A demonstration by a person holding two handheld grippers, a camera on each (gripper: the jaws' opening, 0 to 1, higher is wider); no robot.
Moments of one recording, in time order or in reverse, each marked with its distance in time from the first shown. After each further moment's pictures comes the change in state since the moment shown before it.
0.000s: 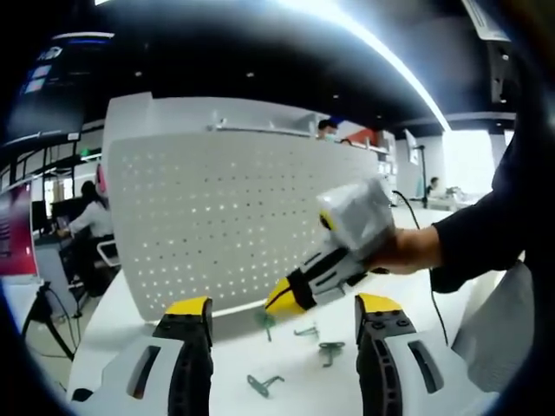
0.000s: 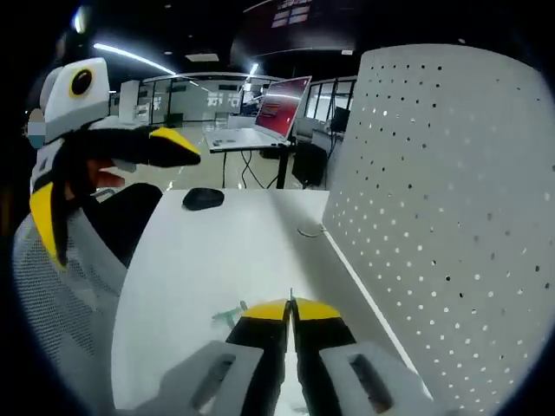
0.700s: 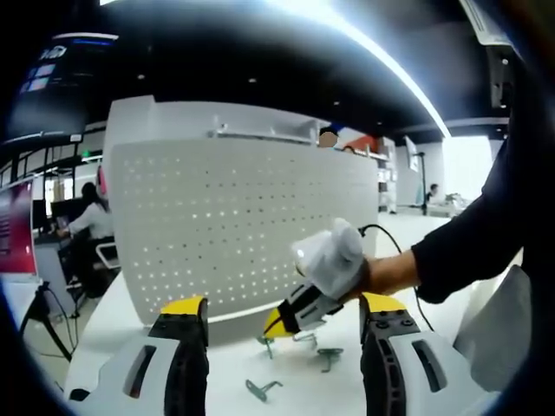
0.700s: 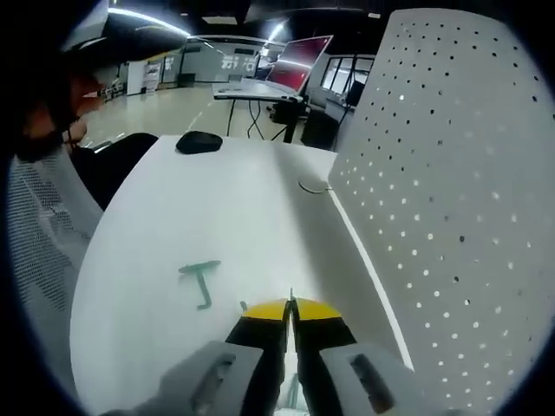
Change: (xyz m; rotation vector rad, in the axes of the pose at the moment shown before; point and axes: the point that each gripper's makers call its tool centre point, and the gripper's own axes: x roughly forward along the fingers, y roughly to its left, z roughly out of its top) left arm -0.001 -0.001 0.007 -0.013 -0.032 -0.007; right arm 0.040 -0.016 -0.061 -0.148 0.198 0.012
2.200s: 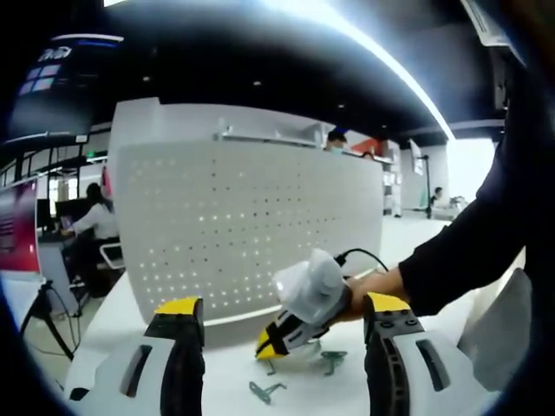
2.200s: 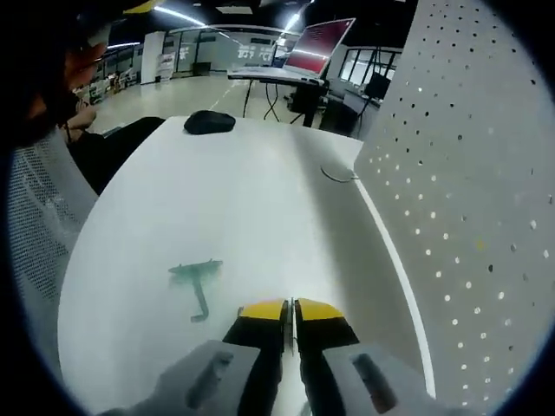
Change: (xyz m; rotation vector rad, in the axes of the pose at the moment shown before) left arm -0.001 0.003 0.003 -0.008 -0.018 0.023; right arm 0.040 0.017 -0.009 -0.051 0.057 0.079
